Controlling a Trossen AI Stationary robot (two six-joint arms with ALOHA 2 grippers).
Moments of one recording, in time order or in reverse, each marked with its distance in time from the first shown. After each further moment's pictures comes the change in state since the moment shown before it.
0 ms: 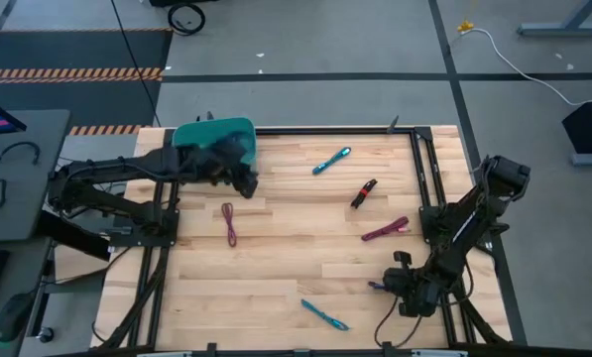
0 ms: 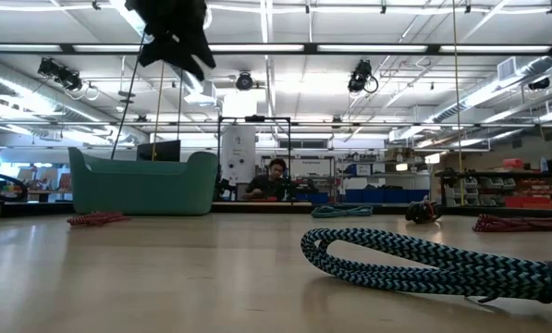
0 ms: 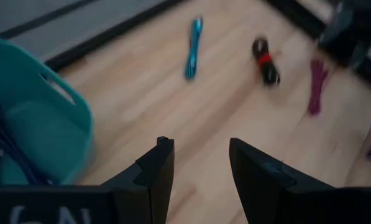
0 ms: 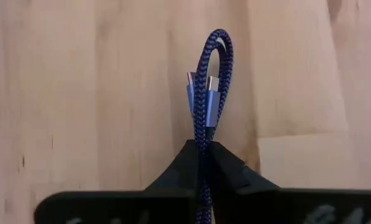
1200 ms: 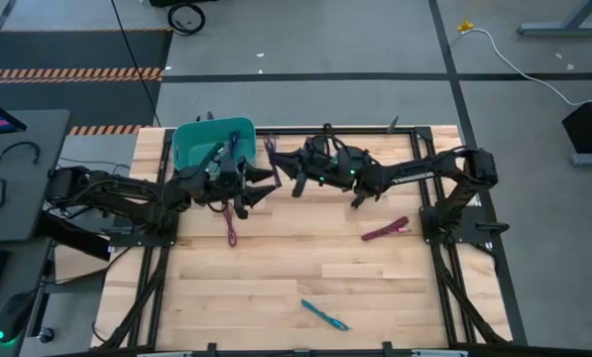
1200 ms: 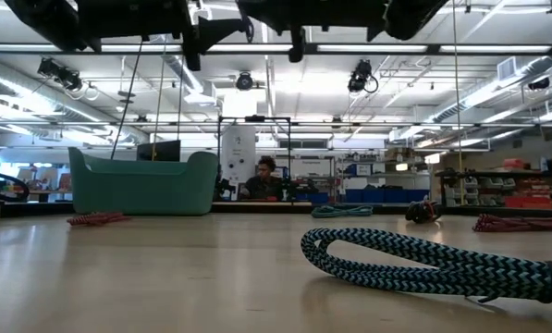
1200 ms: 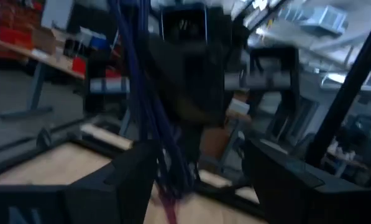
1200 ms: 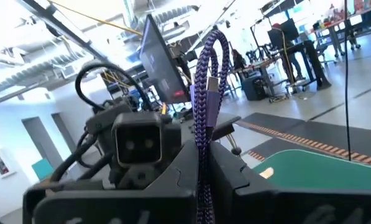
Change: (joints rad) left arm -0.075 -0.024 -0.596 1.567 0.201 0.189; right arm -1.072 0.200 0.538 1.120 -0.201 -0.697
